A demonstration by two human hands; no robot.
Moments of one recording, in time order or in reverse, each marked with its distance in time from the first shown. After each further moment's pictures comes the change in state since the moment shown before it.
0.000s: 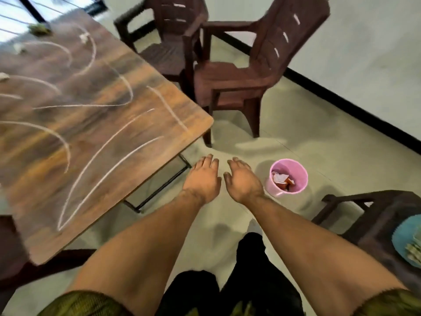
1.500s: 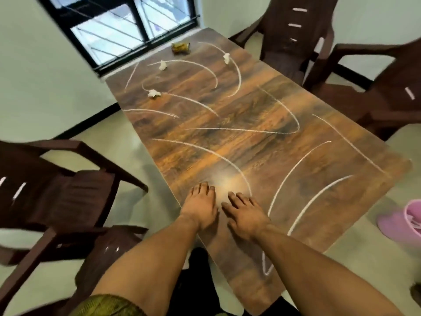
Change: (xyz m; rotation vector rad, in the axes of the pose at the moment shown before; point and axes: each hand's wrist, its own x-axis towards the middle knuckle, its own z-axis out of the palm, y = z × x) left_hand -0.144 -0.609 -0.132 0.113 -0.131 -0.149; right_hand 0.119 -0.527 0.264 -0.383 -0.346 -0.379
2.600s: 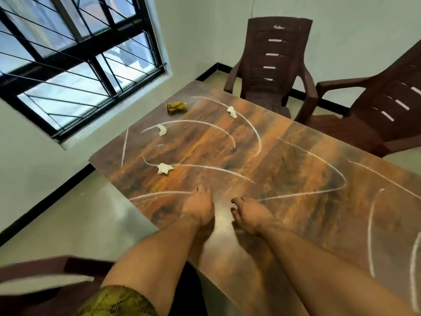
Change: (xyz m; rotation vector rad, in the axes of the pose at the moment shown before) left_hand 0.261 -0.252 -0.159 0.019 0.066 0.204; right_hand 0.303 -0.063 -0.171 0.278 0.238 0.390
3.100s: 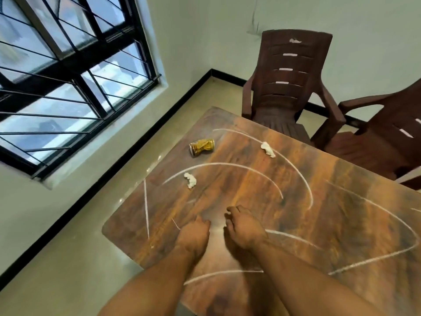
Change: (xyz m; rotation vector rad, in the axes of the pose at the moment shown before) left_hand 0.153 -0.214 -0.068 0.063 -0.143 0.159; right_hand 0.238 -0.148 -0.047 0.184 0.125 0.162
